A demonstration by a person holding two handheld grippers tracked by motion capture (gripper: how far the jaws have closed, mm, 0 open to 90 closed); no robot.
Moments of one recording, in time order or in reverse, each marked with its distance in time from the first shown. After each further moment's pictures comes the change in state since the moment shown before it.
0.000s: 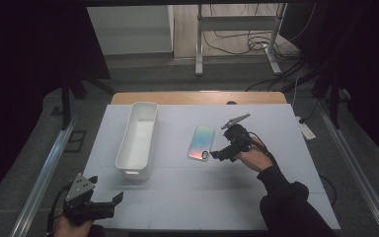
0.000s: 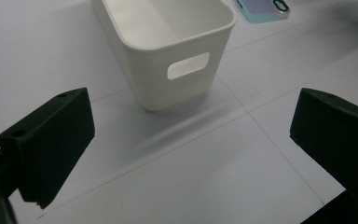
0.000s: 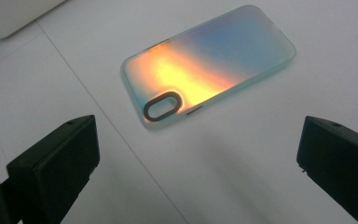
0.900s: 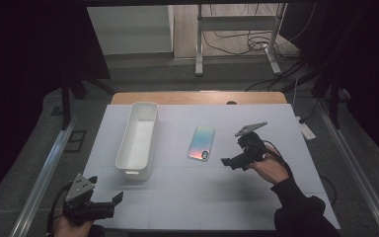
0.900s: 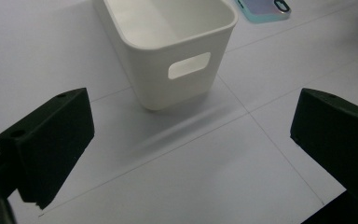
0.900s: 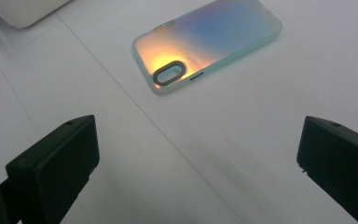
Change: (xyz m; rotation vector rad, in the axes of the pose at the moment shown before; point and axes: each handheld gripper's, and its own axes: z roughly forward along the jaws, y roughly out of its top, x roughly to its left) left arm -0.001 0.000 0.000 0.001 0.006 -0.001; right arm 0.006 -0.033 -0.038 -0.045 -0.008 0.023
